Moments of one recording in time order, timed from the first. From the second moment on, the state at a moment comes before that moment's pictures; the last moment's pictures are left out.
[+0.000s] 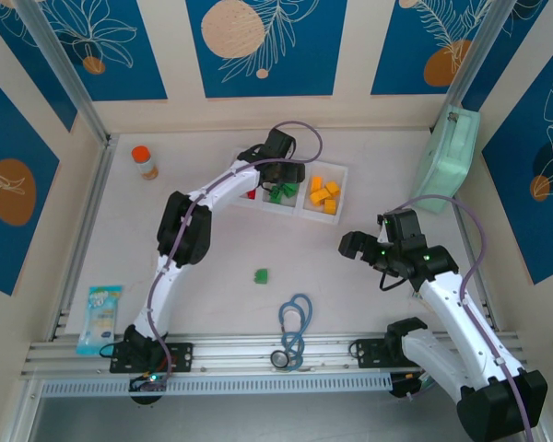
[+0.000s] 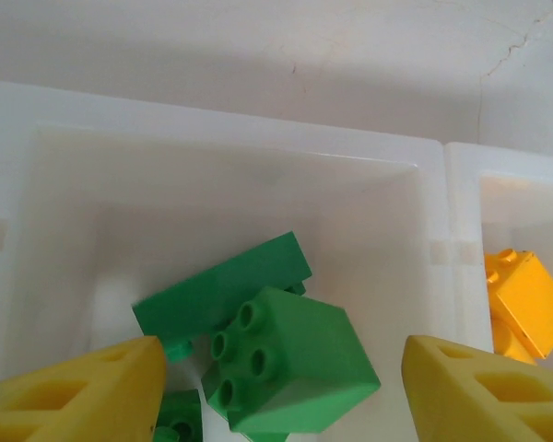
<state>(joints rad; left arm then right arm) -0.61 2.38 2.11 -0.58 0.00 -0.47 0.25 0.83 0.72 -0.86 -0.18 0.59</state>
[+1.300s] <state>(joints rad) -0.92 1.61 0.99 -0.62 -0.04 -0.63 0.26 0.94 0.72 -0.74 -0.29 0.64</state>
